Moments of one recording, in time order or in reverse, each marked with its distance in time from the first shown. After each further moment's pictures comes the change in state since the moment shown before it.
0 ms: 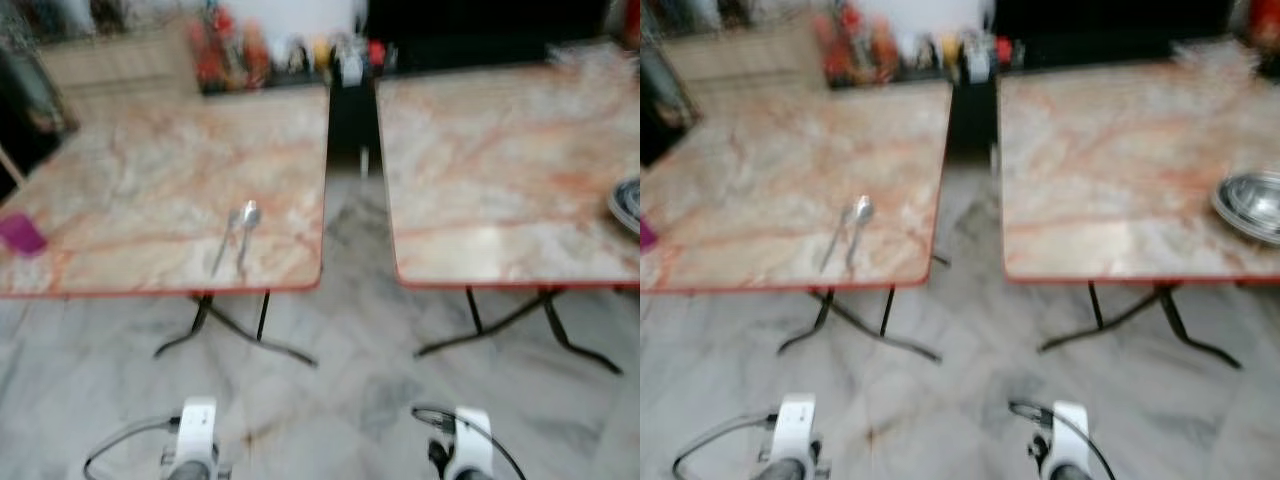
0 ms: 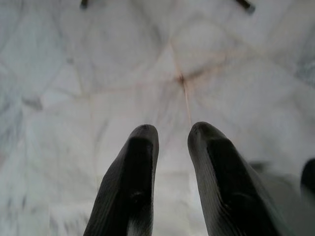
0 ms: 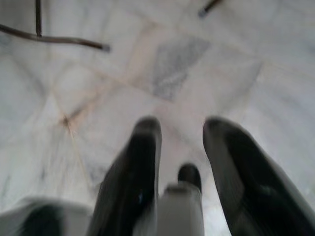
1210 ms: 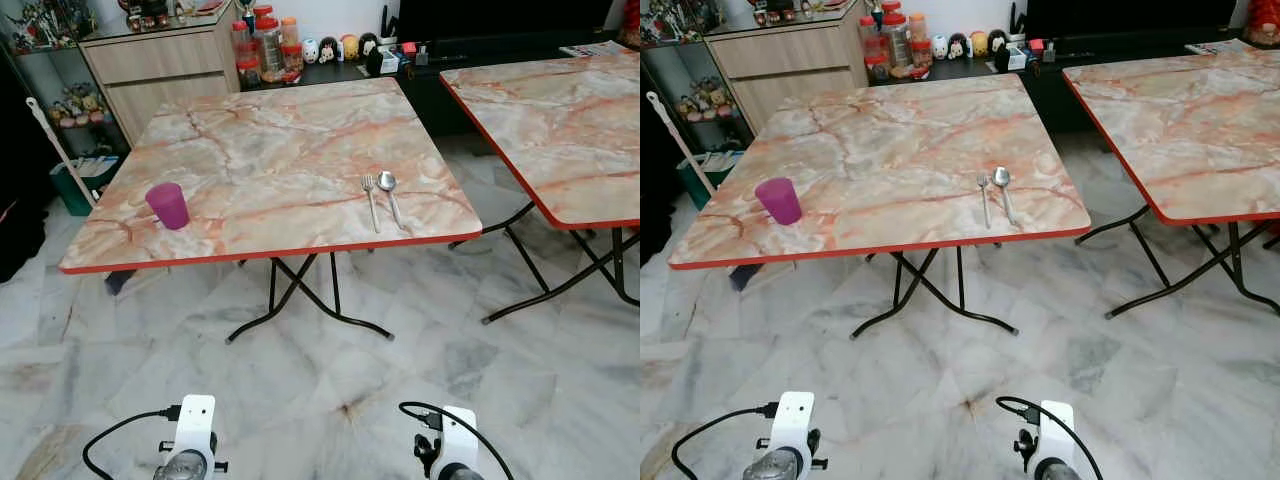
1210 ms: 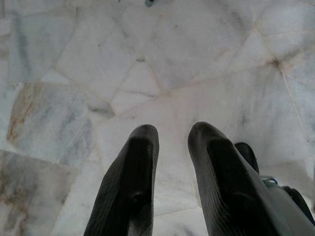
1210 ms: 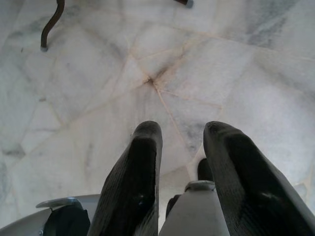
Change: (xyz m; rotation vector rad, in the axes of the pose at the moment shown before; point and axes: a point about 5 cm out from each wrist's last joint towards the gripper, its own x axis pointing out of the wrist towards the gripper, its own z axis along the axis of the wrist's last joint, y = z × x) left arm 0.001 0.002 0.006 0.040 -0.025 -0.022; right arm 0.002 0.014 0.000 0.022 -0.007 0.020
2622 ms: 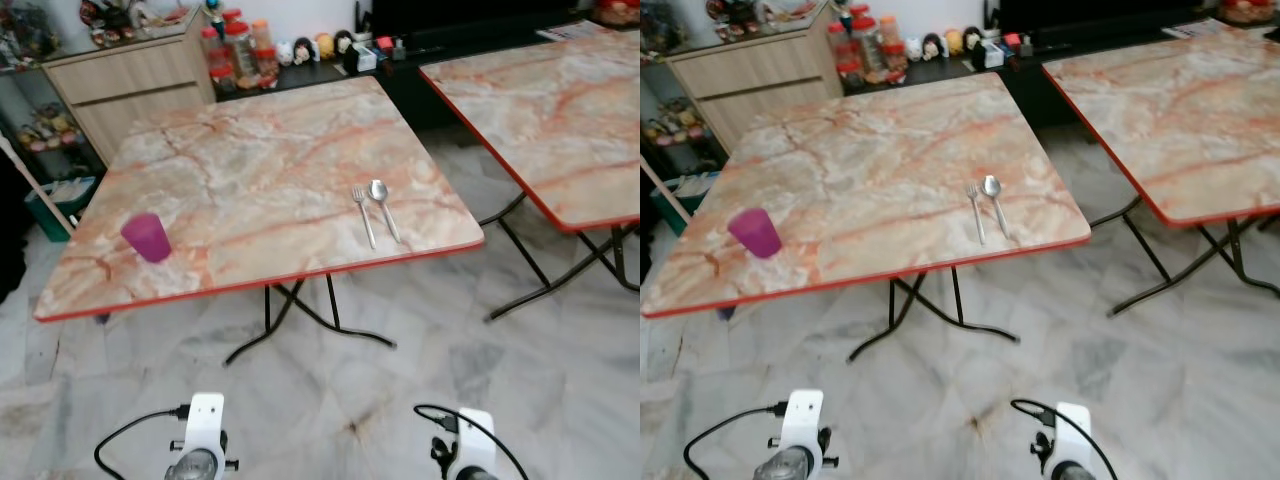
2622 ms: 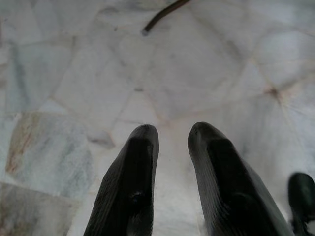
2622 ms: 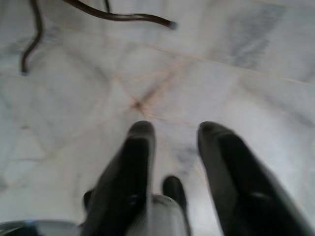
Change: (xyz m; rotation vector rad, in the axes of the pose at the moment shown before) left arm 0.001 -0.008 0.004 -0.025 -0.012 -0.013; right arm -0.002 -0.018 0.003 -0.027 -0.013 -0.034
